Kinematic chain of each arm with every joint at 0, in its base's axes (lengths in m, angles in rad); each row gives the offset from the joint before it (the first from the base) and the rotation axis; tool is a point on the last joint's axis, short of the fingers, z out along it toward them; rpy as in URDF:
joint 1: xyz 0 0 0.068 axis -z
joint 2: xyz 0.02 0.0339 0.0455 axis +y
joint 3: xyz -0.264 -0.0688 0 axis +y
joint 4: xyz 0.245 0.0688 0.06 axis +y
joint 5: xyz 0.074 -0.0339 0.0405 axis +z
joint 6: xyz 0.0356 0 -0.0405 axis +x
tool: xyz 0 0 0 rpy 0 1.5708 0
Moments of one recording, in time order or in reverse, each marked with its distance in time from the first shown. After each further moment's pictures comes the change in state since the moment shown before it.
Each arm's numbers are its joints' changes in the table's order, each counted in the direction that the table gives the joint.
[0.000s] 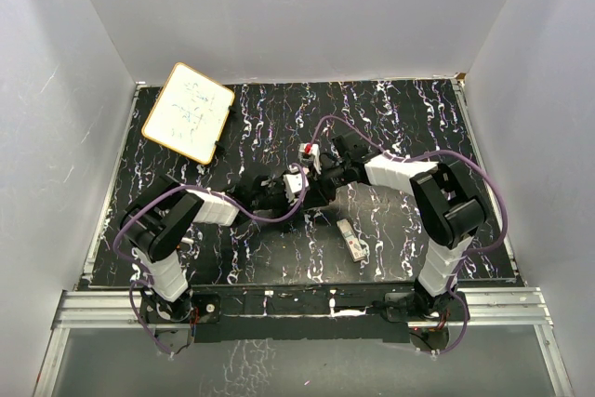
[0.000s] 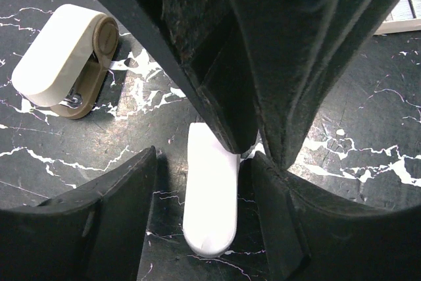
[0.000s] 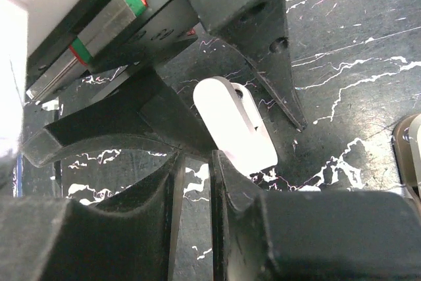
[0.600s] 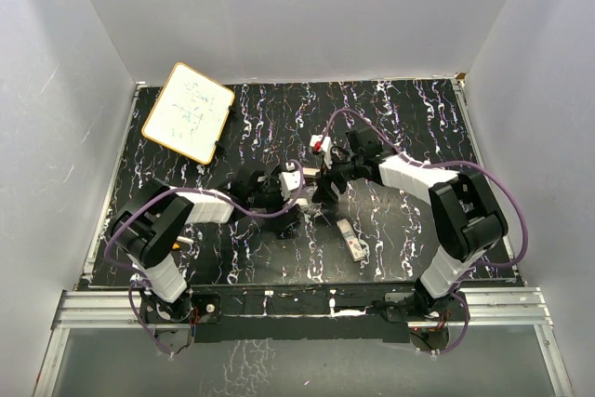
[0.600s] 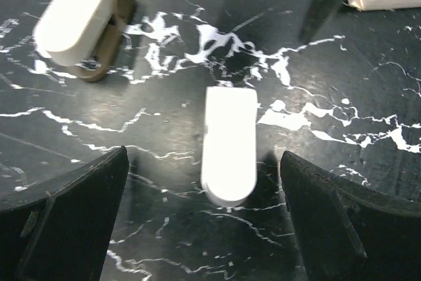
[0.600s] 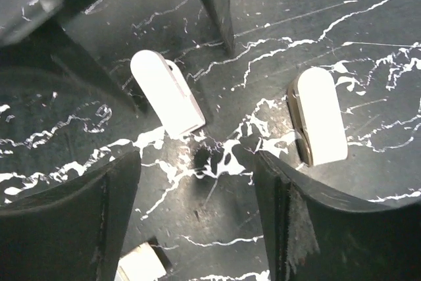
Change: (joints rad) left arm -0.037 -0.066 -0.016 0.158 0.002 0.026; right arm 0.055 -0.125 0.048 -0.016 -0.165 -0.125
